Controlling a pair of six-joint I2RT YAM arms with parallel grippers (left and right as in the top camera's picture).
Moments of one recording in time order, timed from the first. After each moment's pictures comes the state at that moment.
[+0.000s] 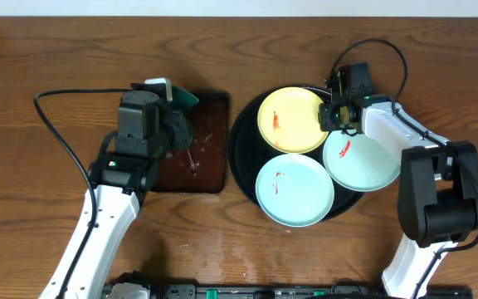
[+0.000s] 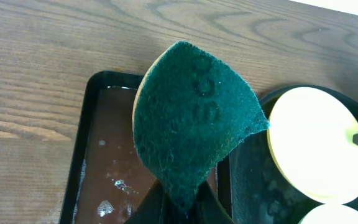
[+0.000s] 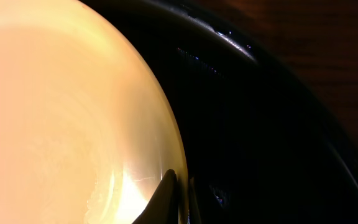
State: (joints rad) left arm -0.17 1.23 0.91 -0.41 0.05 -0.29; right arm 0.17 1.99 1.25 -0.41 -0.08 0.09
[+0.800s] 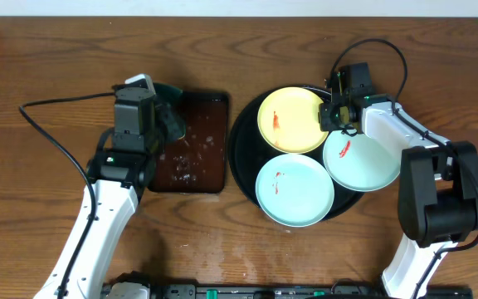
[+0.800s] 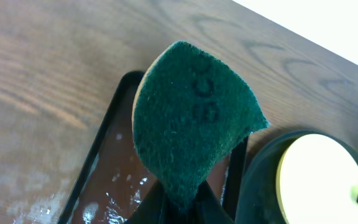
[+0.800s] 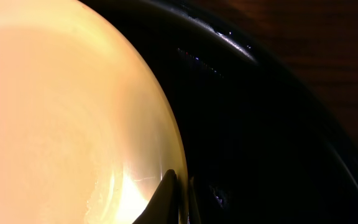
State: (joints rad) left arm -0.14 1.26 0.91 -0.39 -0.03 -0.51; right arm 0.17 1.99 1.25 -0.41 -0.08 0.09
